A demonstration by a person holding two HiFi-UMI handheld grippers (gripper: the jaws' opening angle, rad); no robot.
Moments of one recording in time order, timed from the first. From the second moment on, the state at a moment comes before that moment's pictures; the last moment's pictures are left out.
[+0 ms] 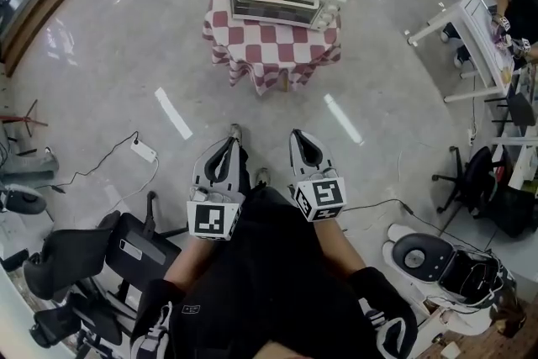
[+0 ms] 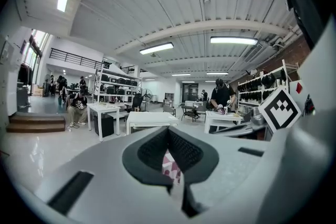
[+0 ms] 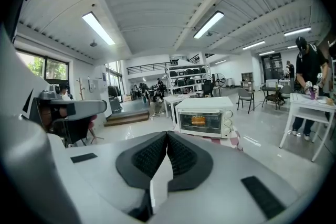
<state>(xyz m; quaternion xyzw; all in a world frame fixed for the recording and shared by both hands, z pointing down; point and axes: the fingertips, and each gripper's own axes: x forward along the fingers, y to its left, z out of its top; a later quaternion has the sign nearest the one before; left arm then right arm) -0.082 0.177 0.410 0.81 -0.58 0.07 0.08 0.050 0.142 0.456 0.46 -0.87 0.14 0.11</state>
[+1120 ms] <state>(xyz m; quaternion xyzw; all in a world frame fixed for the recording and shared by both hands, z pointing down) -0.152 -0.140 0.435 0.86 -0.50 0.11 0.08 0.005 -0.133 0.456 0.57 -0.80 0.15 0.11</state>
